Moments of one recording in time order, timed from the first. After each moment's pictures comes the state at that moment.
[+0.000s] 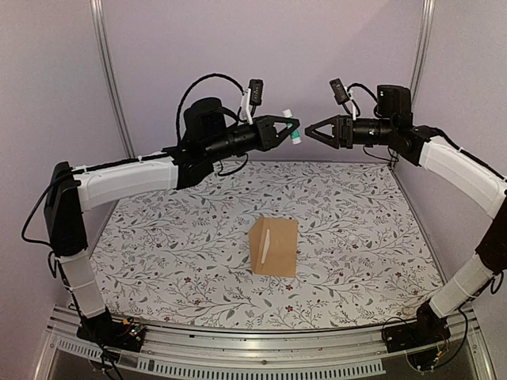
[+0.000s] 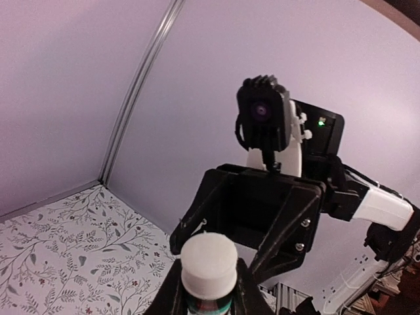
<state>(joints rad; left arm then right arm) -0.81 1.85 1.56 0.45 0.38 -0.53 0.41 1.56 1.46 -0.12 -0.94 0.27</state>
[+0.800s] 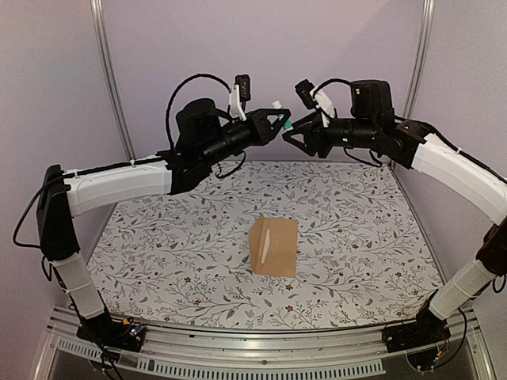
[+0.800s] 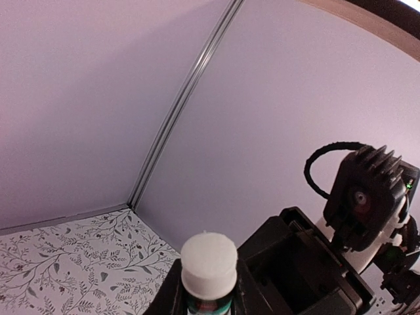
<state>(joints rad) -0.85 1.78 1.49 0.49 0.12 -0.55 0.68 1.53 1.55 -0.31 -0.32 -0.20</state>
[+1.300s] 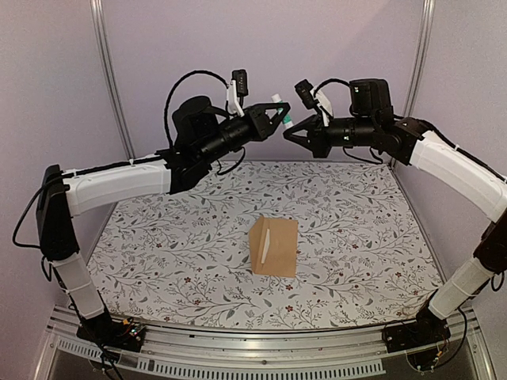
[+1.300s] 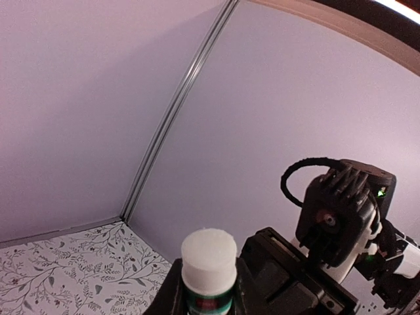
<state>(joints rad) -0.85 1.78 1.49 0.54 0.15 -0.55 0.67 1.56 1.58 -0.34 -0.42 -0.15</state>
